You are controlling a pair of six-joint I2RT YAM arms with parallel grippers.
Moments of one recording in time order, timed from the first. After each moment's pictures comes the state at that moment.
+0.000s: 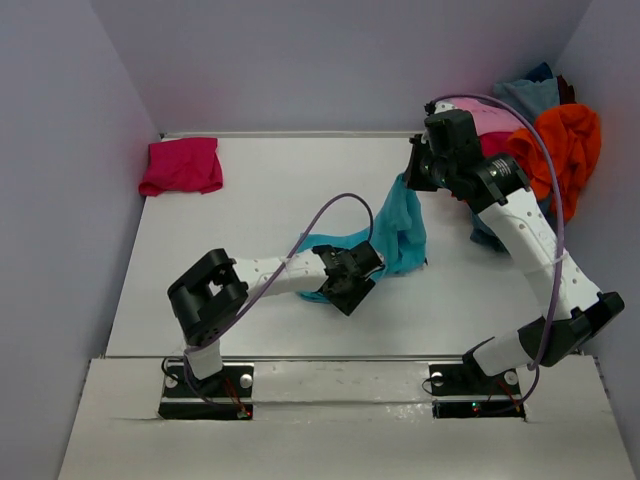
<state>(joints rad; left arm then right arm) -1.07 1.77 1.18 -0.64 -0.12 -0.29 0.50 1.46 1.76 -0.95 0.22 0.42</state>
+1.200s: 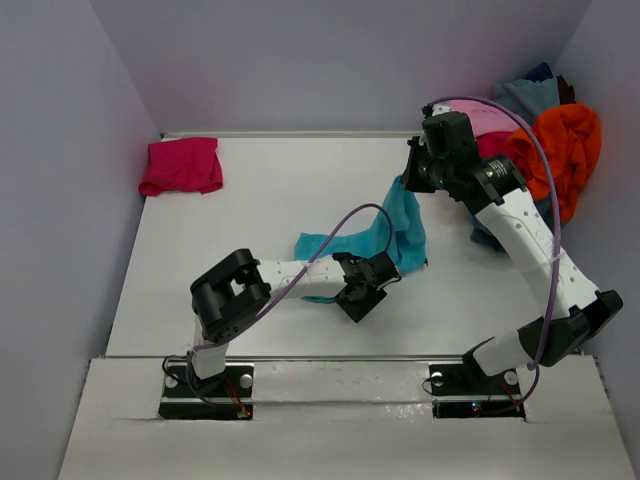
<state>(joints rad) -1.15 1.89 1.27 -0.66 -0.15 -0.25 0.50 1.46 1.73 -0.93 0.21 0.42</state>
